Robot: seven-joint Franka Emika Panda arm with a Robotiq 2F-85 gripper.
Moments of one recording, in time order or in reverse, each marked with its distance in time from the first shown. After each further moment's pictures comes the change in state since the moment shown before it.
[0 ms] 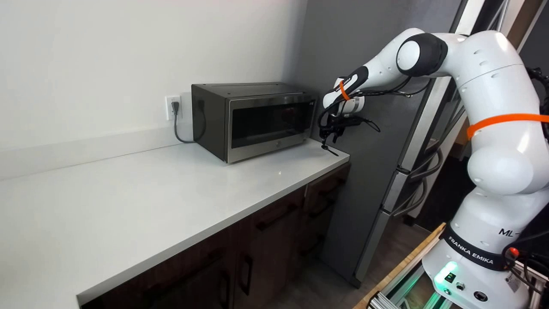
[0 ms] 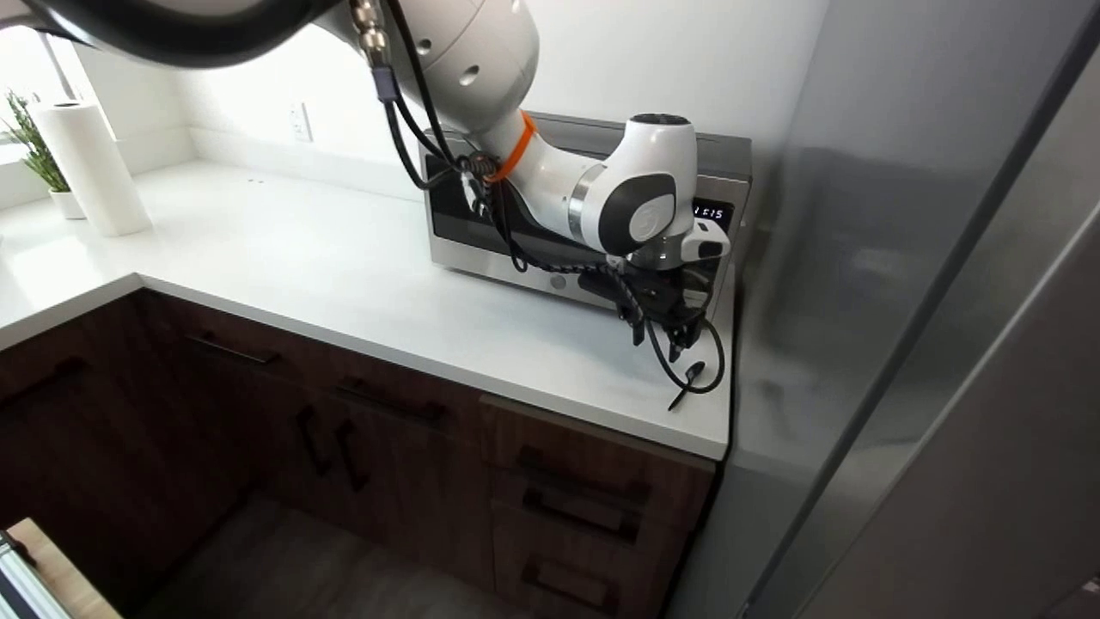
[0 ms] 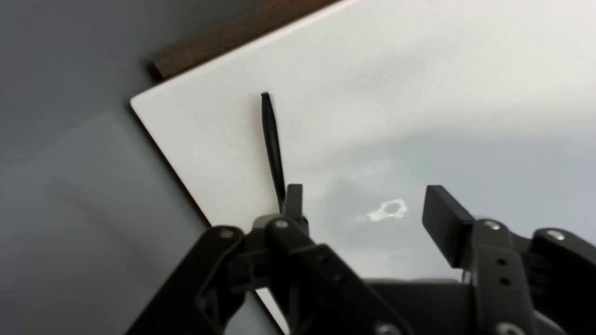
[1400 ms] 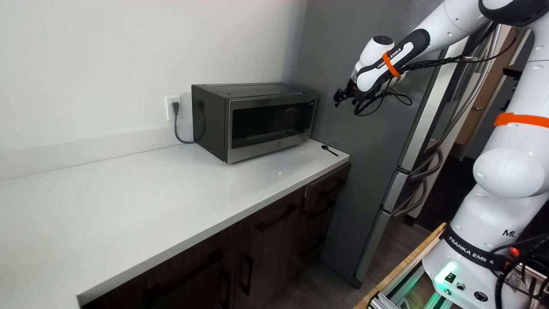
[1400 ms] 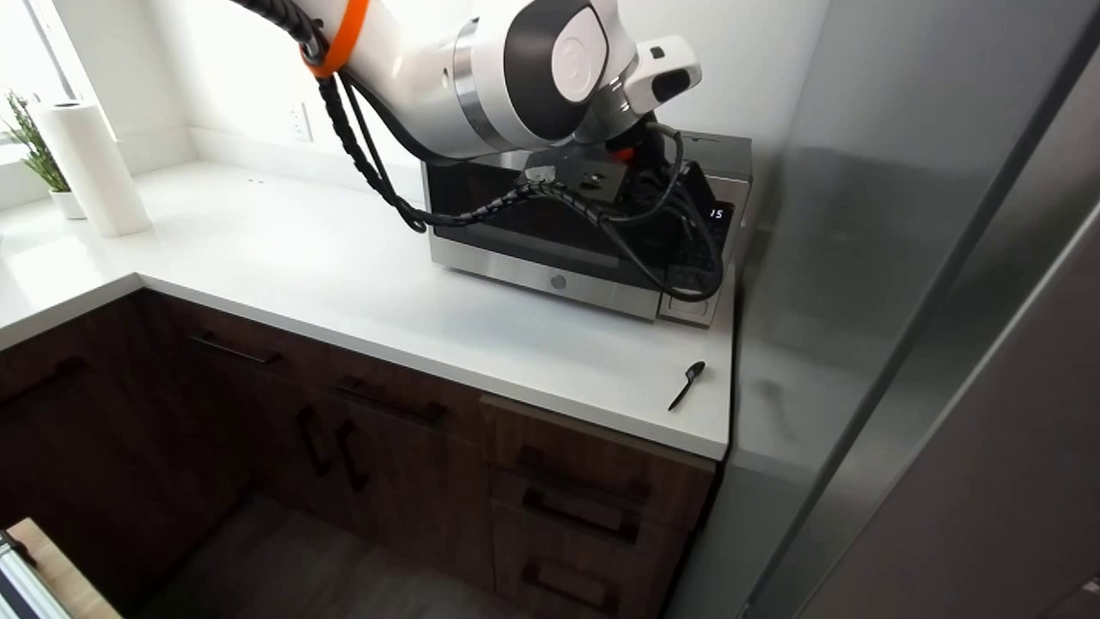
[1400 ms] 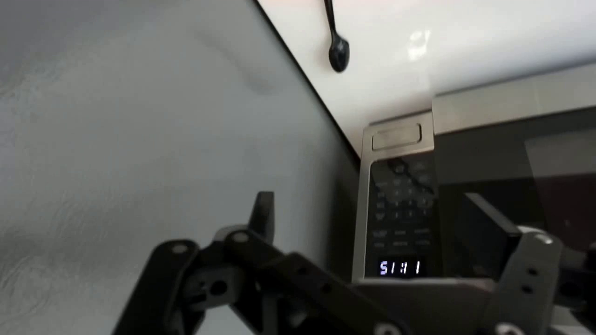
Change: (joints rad) arm 0.111 -0.599 -0.126 -0.540 -0.401 0.406 0.366
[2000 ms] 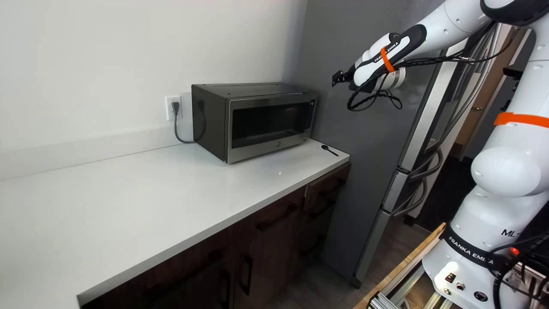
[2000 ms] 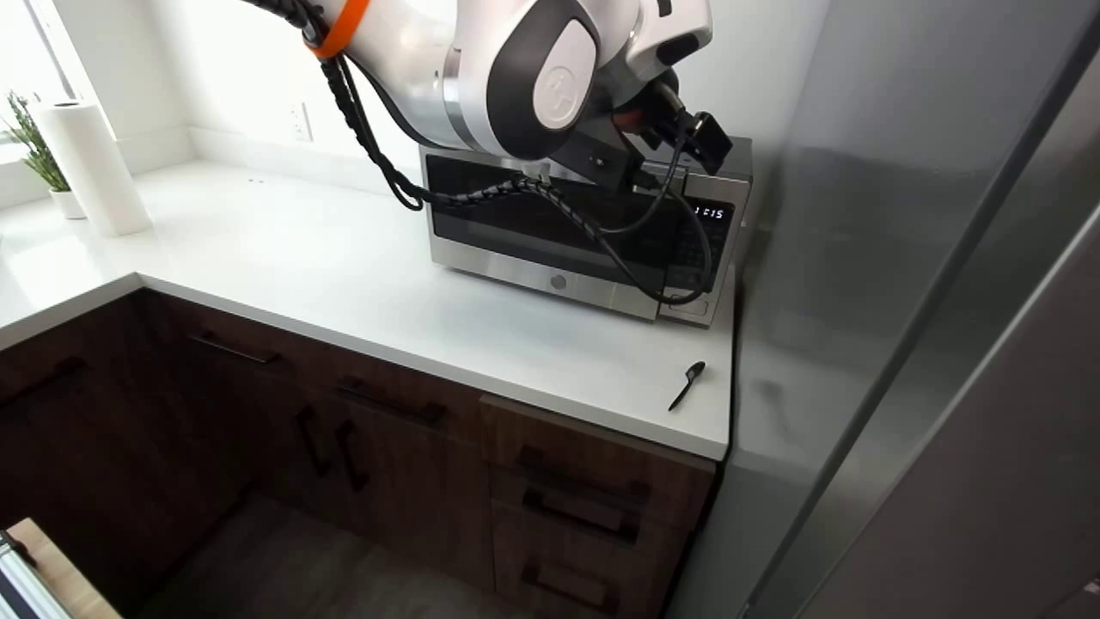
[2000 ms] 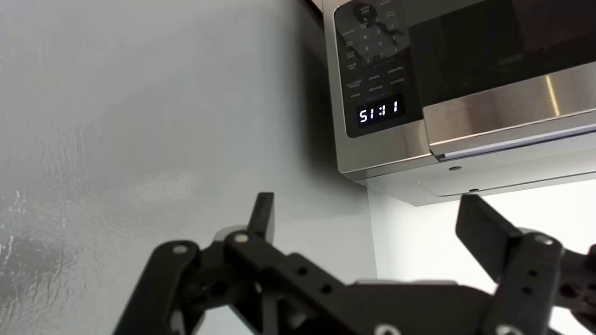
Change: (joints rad) arm -0.037 -0.002 0.050 -0.024 0.247 0.349 -0.038
